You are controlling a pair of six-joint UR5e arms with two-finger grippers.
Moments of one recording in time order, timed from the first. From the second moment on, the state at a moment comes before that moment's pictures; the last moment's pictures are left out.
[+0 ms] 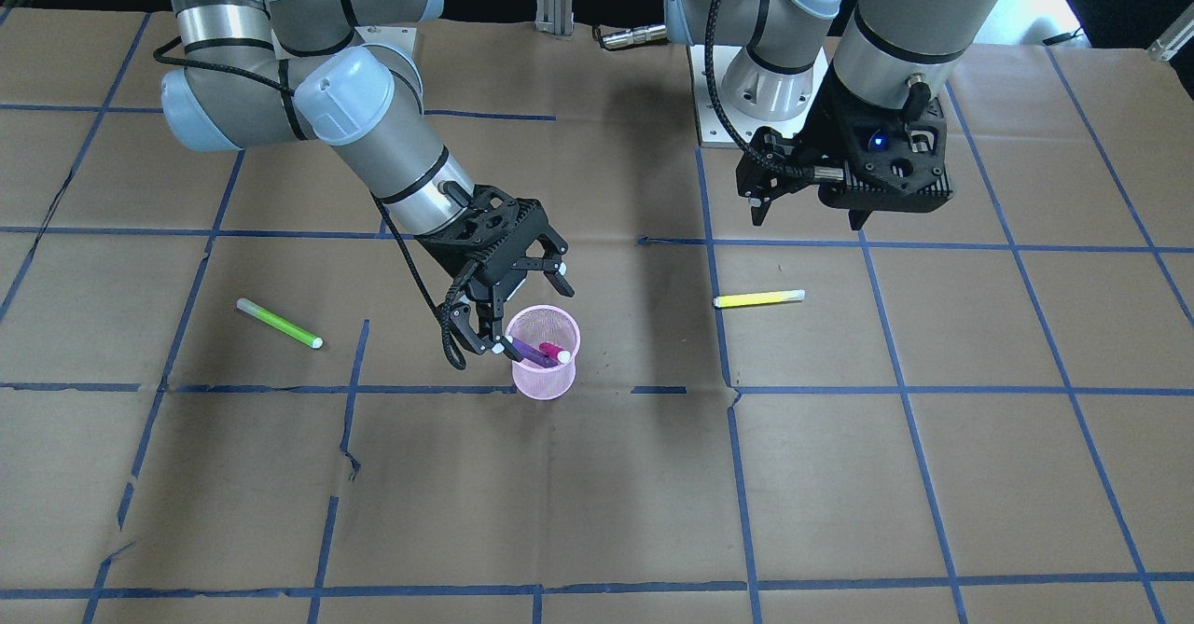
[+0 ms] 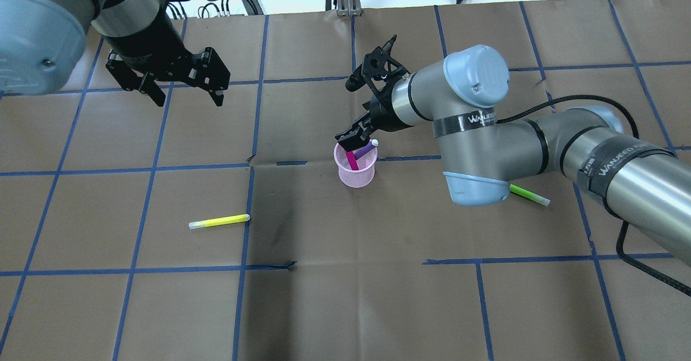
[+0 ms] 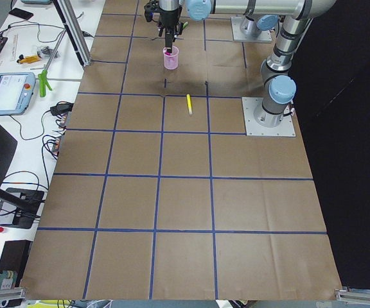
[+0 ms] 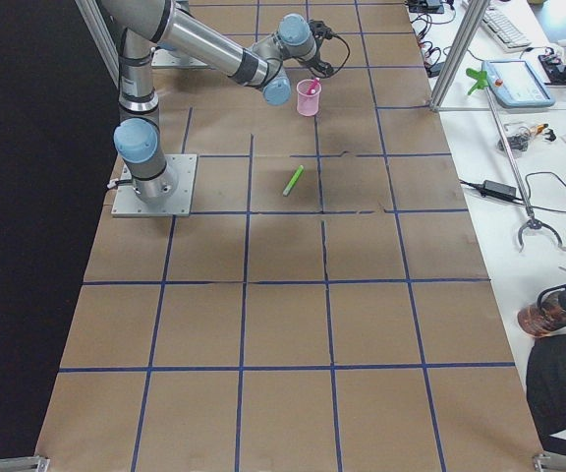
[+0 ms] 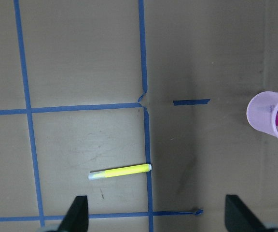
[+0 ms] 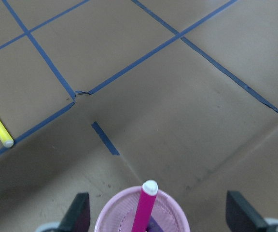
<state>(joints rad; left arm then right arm) -1.58 -1.61 -1.55 -1.54 1.58 0.04 1.76 -1.34 1.93 -2.59 -1.09 -0.59</state>
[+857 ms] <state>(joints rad) -1.58 -1.62 -1.55 -1.54 1.58 0.04 1.60 -1.42 1.54 -1.66 -1.34 -0.19</state>
